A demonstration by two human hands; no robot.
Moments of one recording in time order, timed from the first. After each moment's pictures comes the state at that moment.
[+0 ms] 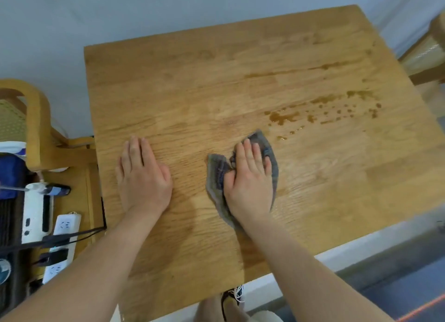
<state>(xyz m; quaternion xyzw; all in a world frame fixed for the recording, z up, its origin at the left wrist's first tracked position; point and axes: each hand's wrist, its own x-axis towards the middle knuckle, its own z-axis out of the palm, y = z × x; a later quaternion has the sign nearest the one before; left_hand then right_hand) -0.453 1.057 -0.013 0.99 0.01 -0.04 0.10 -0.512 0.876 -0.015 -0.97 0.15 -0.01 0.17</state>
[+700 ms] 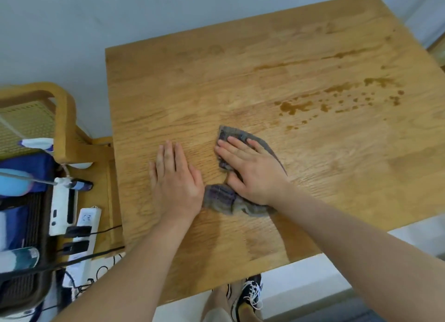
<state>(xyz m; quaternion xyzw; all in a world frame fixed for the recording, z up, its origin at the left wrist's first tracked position) -0.491 1.028 -0.017 0.99 0.00 -0.01 0.11 -0.494 0.840 -0.014 -0.97 -0.18 0.04 0.14</state>
